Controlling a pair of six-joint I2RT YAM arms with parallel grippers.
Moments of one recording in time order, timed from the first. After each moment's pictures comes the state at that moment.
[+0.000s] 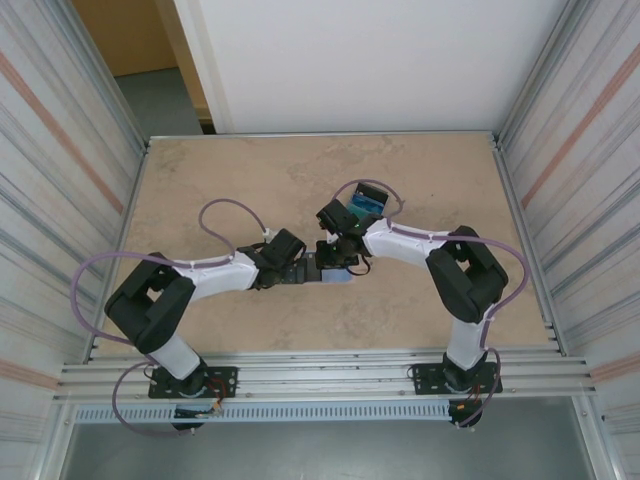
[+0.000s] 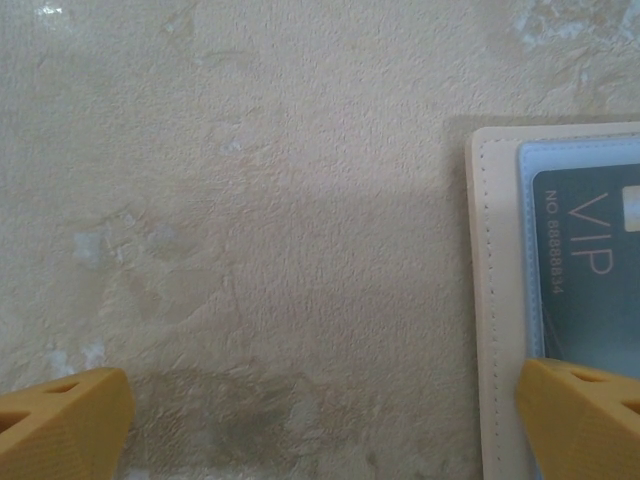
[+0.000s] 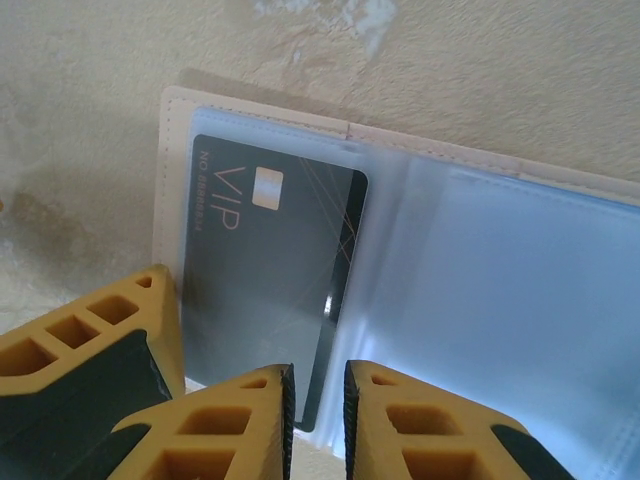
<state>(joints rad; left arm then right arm) -0.73 1.62 0.81 -0.32 -0.29 -0.62 0.75 1.85 1.20 -0.50 -0.17 0.60</state>
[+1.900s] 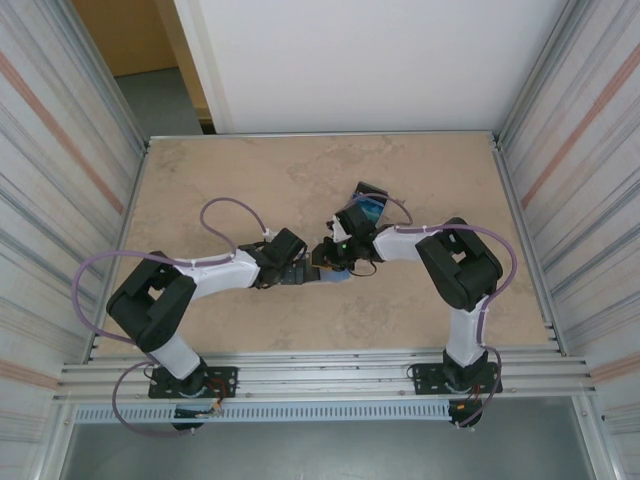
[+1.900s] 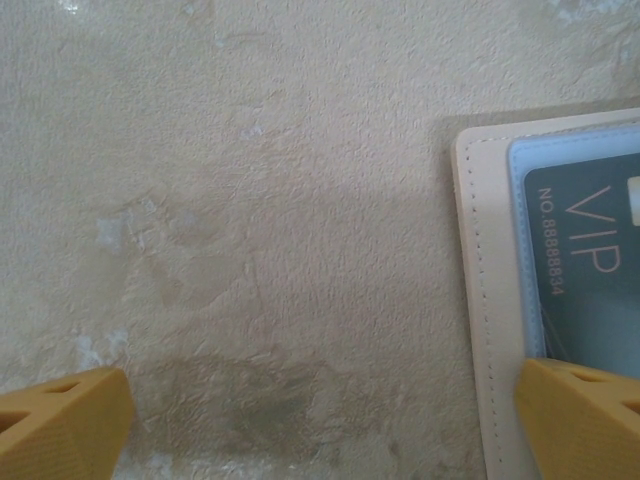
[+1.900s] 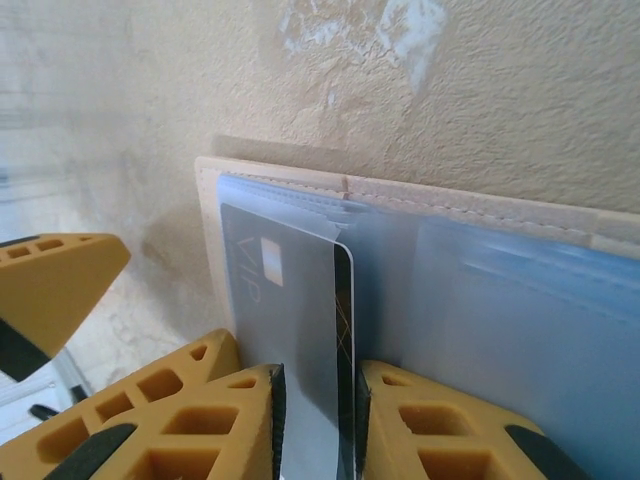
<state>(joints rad) -0.73 1.63 0.83 -0.38 -0.30 -0.62 0.64 1.92 1.02 -0.04 -0.54 0.79</state>
